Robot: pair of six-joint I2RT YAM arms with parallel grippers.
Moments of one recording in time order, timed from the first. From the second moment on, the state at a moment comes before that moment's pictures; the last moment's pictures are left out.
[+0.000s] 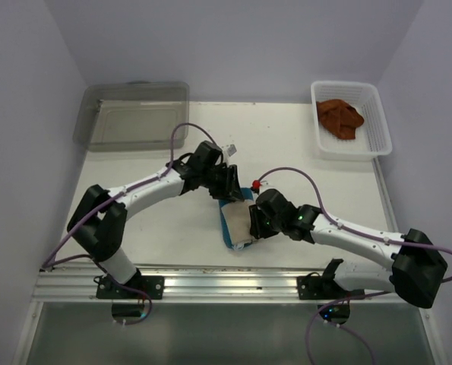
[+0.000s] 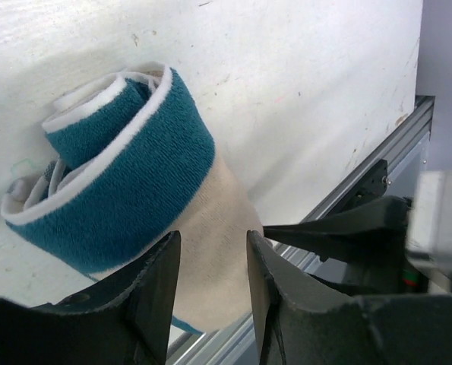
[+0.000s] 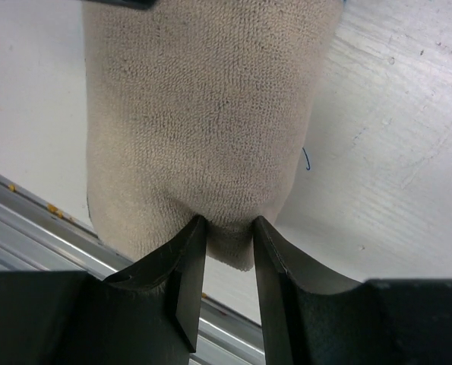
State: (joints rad) left arm -0.68 1.66 1.12 -0.33 0.42 -0.64; right arm 0.91 1.18 0.68 -0.42 0.09 0.57
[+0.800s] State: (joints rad) left arm -0.68 1.47 0.90 -0.40 0.25 -0.71; right arm 0.91 1.20 0.68 -0.39 0.09 0.56
